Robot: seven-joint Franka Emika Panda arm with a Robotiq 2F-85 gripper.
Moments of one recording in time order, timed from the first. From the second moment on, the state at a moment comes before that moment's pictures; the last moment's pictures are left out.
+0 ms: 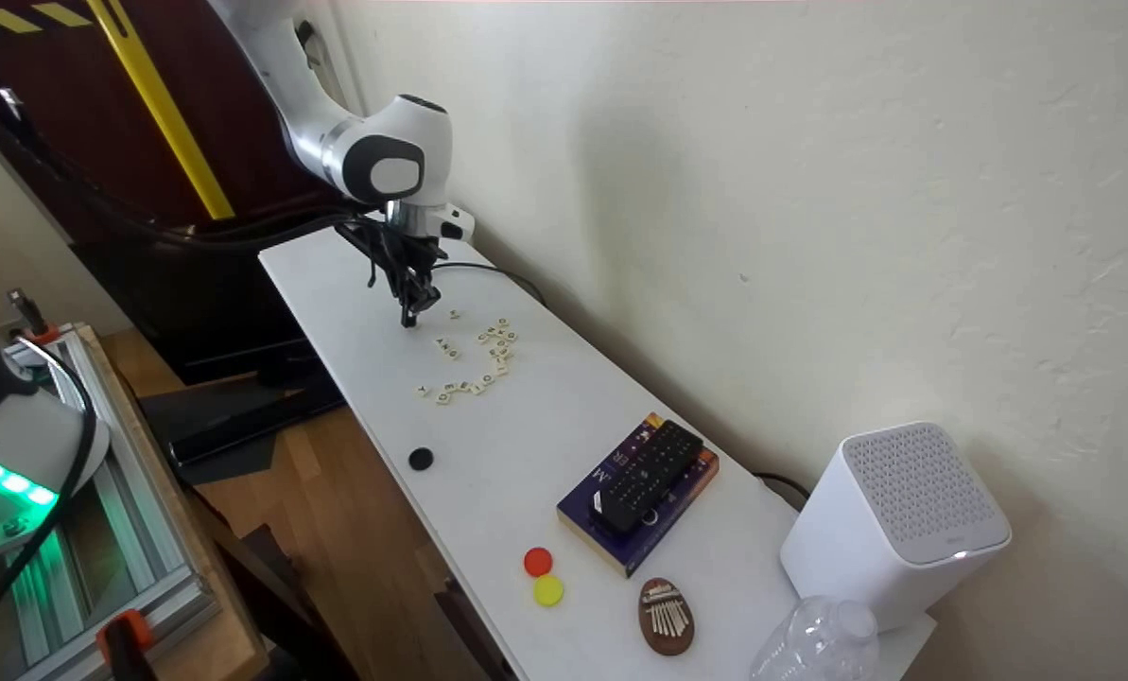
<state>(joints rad) 0.02 0.76 0.07 -2.11 0.02 2.58 0.06</state>
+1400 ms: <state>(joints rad) 0.02 0.75 0.02 -2.11 0.04 2.58 0.13</state>
